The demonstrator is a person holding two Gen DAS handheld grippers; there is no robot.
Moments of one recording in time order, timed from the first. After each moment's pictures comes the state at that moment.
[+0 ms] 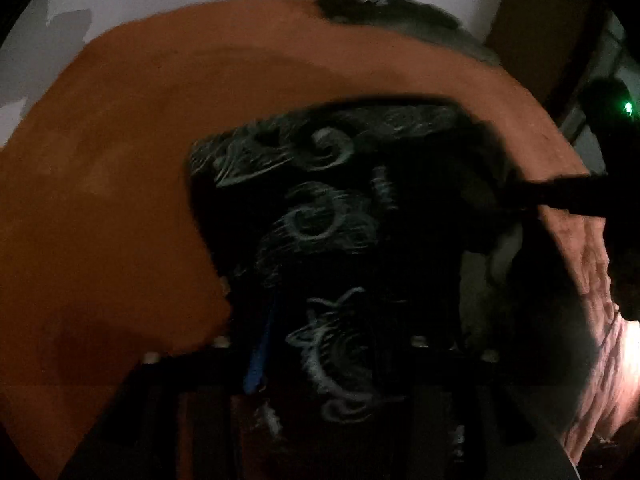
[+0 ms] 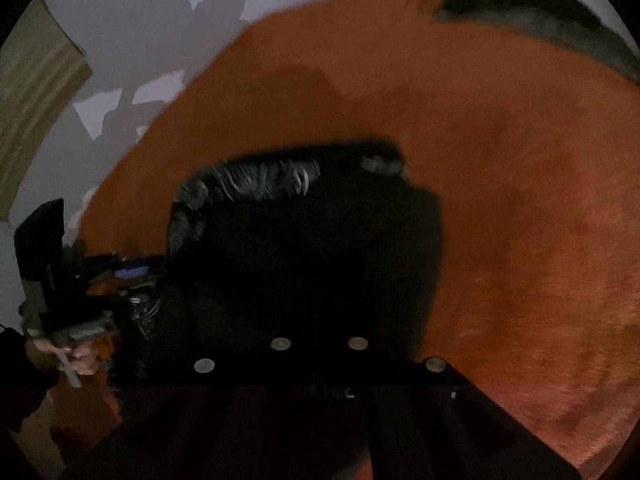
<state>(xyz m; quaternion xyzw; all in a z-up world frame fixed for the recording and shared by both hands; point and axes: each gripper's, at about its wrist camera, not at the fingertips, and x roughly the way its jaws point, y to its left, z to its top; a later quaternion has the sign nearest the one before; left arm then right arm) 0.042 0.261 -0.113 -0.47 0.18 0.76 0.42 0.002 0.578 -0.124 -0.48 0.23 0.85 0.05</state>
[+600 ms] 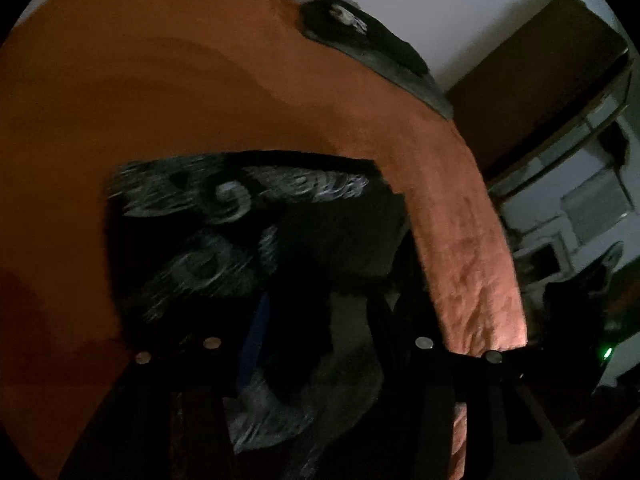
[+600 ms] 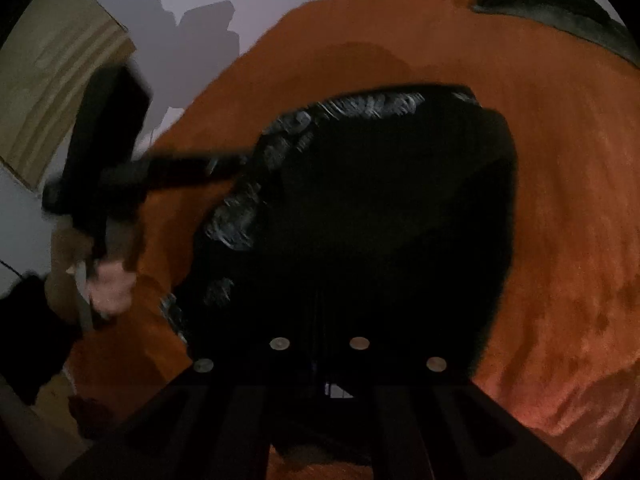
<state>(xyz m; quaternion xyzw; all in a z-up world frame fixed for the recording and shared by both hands) 0.025 0.335 -0.087 -0.54 0.02 0.67 0.51 0.061 0.496 -0.099 -0.46 0.25 0.85 0.00</state>
